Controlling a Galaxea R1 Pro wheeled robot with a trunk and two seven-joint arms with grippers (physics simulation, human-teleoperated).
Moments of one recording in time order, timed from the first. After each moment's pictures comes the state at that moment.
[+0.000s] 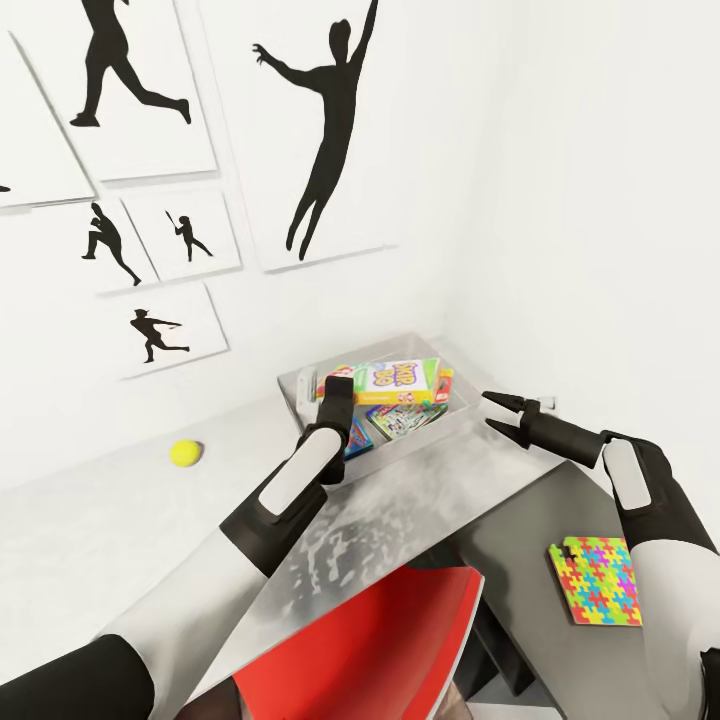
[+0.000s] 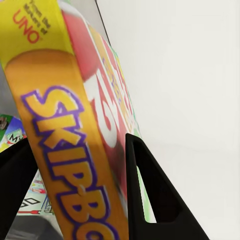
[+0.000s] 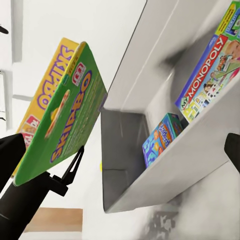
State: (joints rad) left arm -0.90 -0.17 -0.61 -1.09 1.63 -0.54 0.48; right arm -0.85 -0.23 -0.32 -0.91 -0.59 1.04 0.79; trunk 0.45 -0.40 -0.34
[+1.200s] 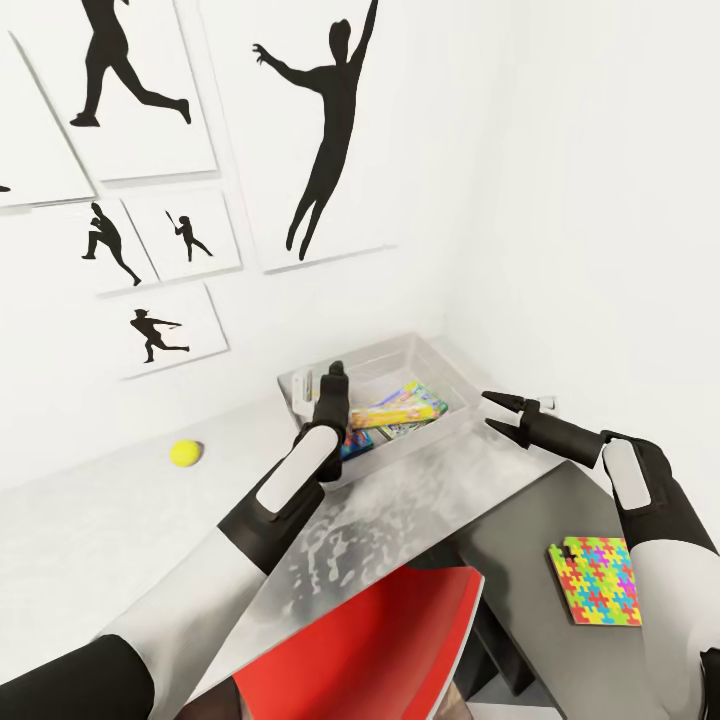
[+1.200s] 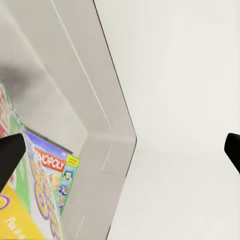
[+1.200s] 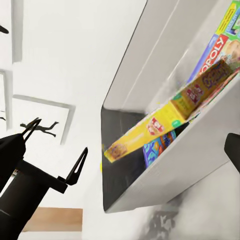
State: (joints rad) left arm -0.90 -0.17 -0.59 -1.09 1.63 -0.55 0.48; right arm -0.85 -0.23 -0.32 -0.91 -0.59 1.04 0.79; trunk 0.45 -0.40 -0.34
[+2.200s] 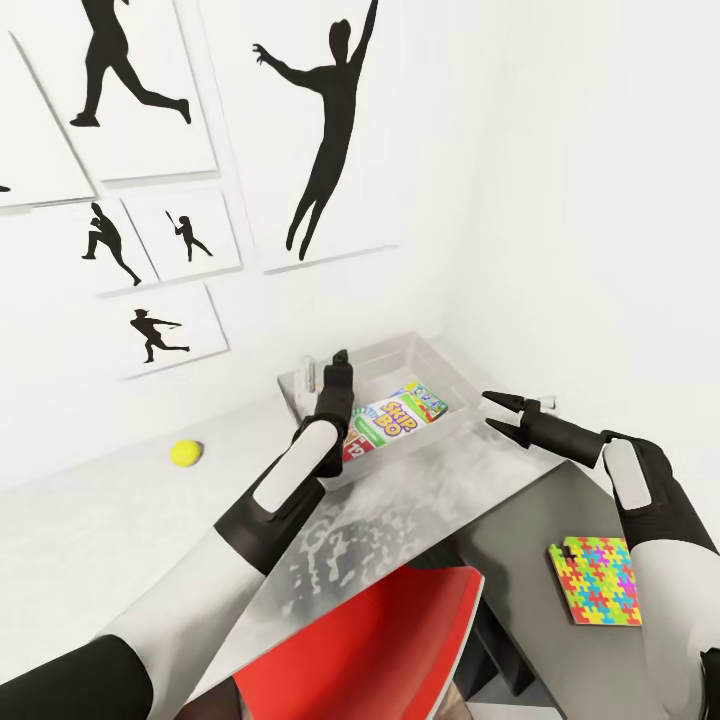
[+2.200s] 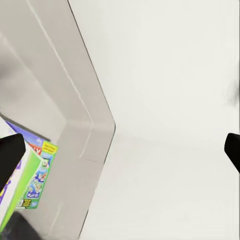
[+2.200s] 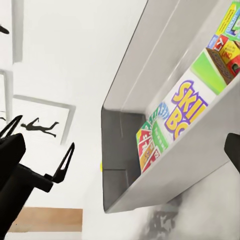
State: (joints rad) left arm -0.90 -0.17 -0.60 -1.16 1.63 -0.53 0.48; right arm -0.85 -0.23 -0.32 -0.91 -0.59 1.04 0.79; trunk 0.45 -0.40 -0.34
